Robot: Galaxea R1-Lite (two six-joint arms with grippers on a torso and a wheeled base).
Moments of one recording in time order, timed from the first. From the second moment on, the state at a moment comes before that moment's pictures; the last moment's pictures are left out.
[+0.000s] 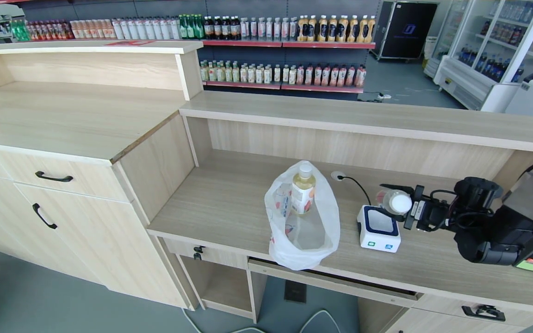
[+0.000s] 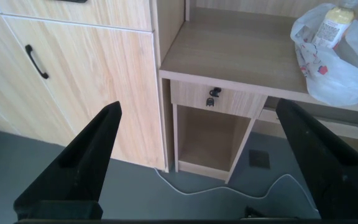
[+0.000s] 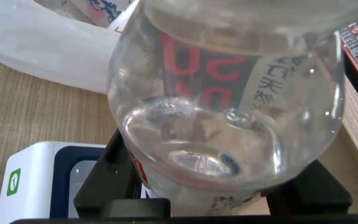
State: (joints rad) left arm 0.00 0.00 0.00 0.00 0.00 0.00; right arm -0.14 2.42 -1.02 -1.35 1.09 -1.13
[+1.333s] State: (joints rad) left arm 0.00 0.00 0.00 0.00 0.00 0.00; right arm -0.11 2.46 -1.08 -1.35 1.09 -1.10
